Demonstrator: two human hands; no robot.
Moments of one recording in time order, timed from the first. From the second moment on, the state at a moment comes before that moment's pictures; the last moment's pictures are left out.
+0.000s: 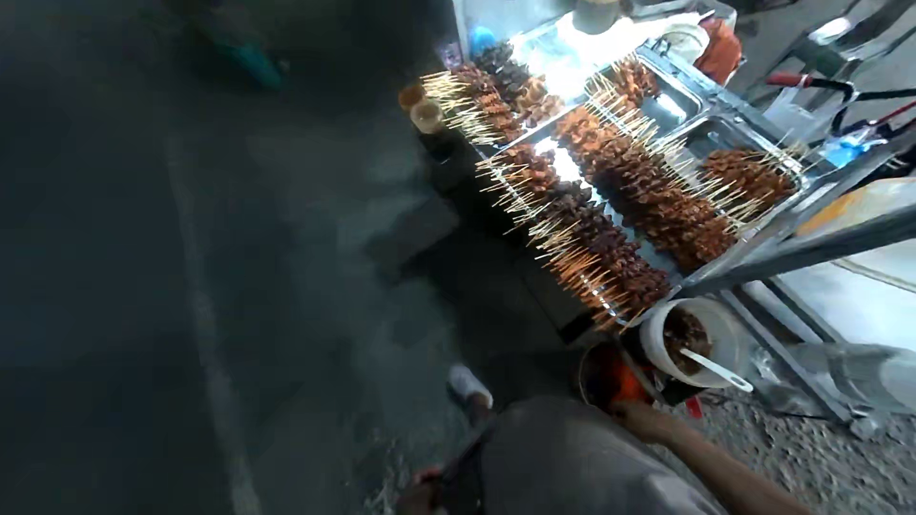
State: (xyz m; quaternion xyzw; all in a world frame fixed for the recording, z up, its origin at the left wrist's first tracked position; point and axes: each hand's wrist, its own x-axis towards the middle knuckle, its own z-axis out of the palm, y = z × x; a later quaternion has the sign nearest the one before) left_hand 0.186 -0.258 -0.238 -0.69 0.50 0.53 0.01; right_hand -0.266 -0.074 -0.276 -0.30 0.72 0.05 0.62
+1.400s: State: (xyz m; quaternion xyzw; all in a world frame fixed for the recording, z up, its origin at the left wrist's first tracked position) left_hand -0.438 -0.860 -0.160 -0.13 0.71 0.58 0.38; right_hand -0.382 -0.614 -0.135 0.20 0.86 -0.42 0.23
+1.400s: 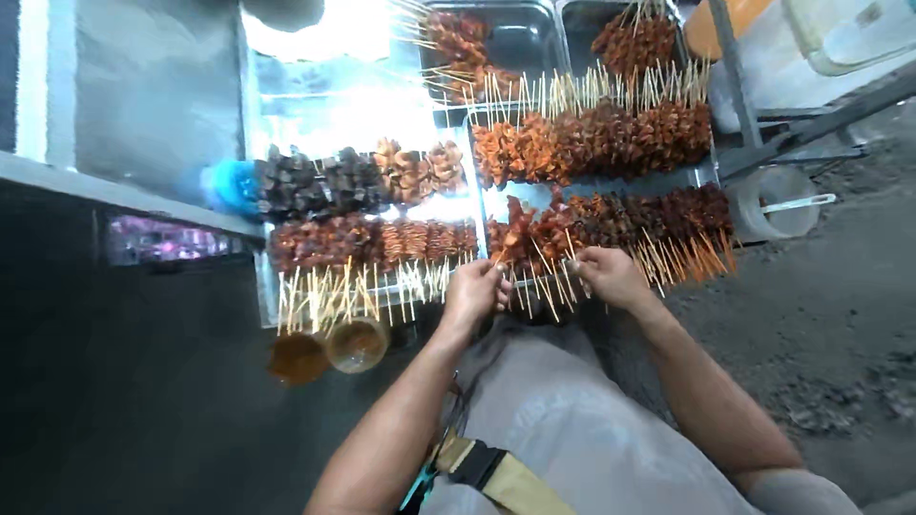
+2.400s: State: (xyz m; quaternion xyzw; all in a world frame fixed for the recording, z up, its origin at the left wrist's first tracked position) left_hand -0.428 -0.852 -0.194 -0.19 0.69 0.59 0.37; right_hand -0.447 -0.696 -0.178 0.26 0.92 -0.13 0.26
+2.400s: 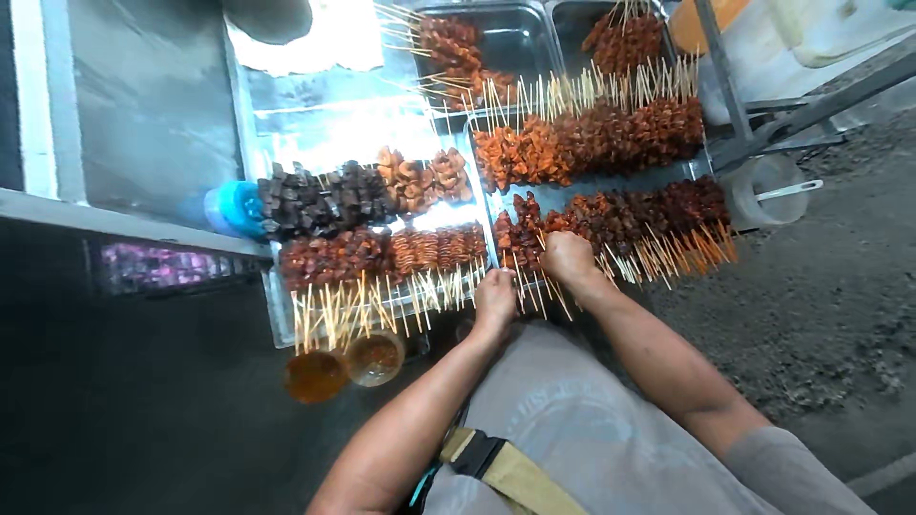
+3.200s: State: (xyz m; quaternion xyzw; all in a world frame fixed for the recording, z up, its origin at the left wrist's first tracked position) left_hand -0.415 -0.861 -0.176 -0.17 0.56 0.76 0.28; right_hand -0.406 -0.698 -0.163 0.37 0.71 -0.59 0.13
